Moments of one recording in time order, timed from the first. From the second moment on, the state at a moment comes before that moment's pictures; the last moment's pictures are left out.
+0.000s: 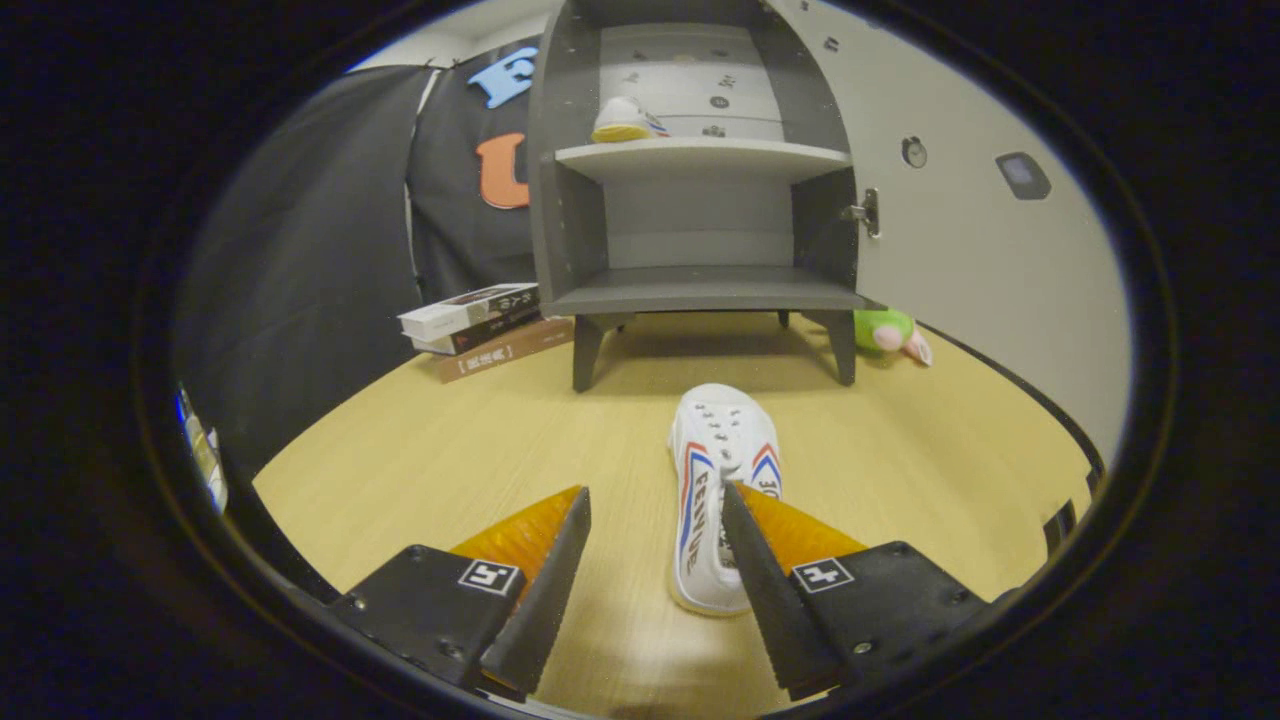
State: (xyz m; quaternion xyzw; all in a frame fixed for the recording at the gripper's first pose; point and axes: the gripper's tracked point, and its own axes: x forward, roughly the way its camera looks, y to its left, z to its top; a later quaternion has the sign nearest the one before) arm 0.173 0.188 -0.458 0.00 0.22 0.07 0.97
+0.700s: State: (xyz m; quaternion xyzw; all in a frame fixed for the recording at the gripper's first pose) arm 0.231 0.186 -0.494 0.06 0.26 0.03 0.96
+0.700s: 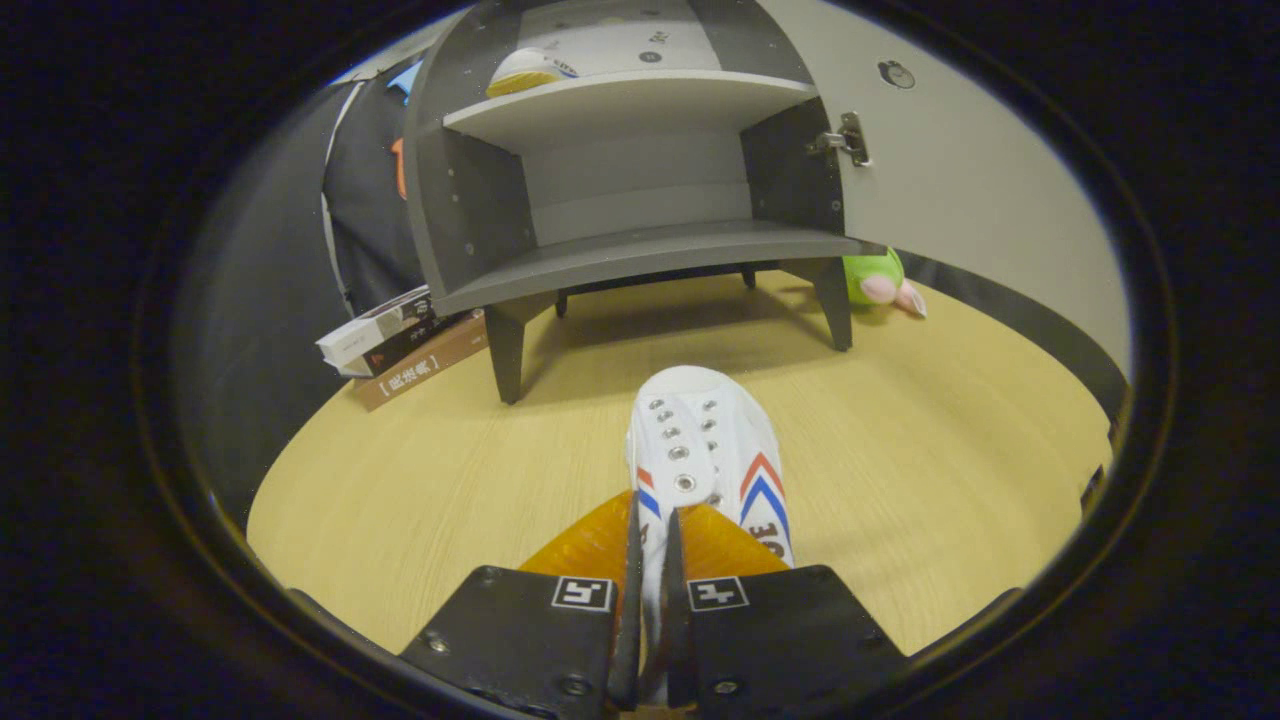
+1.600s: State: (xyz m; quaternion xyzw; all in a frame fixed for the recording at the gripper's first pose) arm 0.152 0.180 -0.382 0.02 0.17 0.10 0.98
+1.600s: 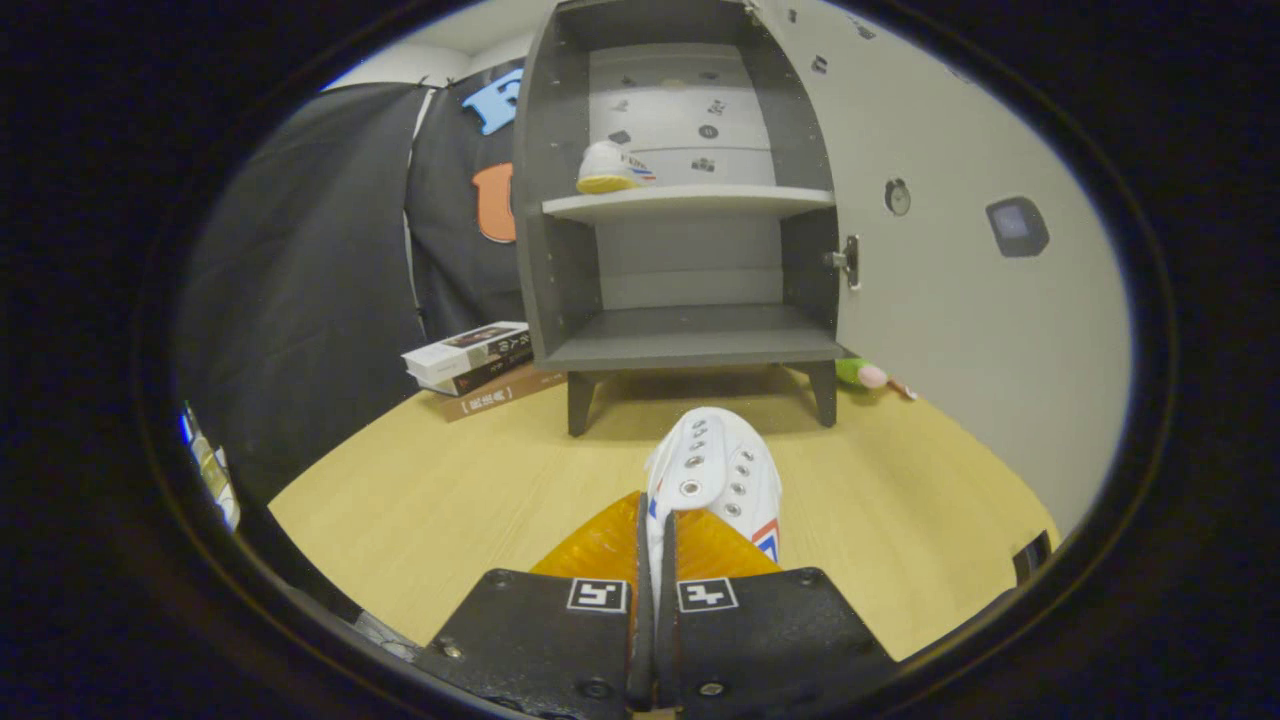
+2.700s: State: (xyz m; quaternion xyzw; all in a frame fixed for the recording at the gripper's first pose) arm 0.273 0.169 -0.038 -0.09 0.02 0.10 0.99
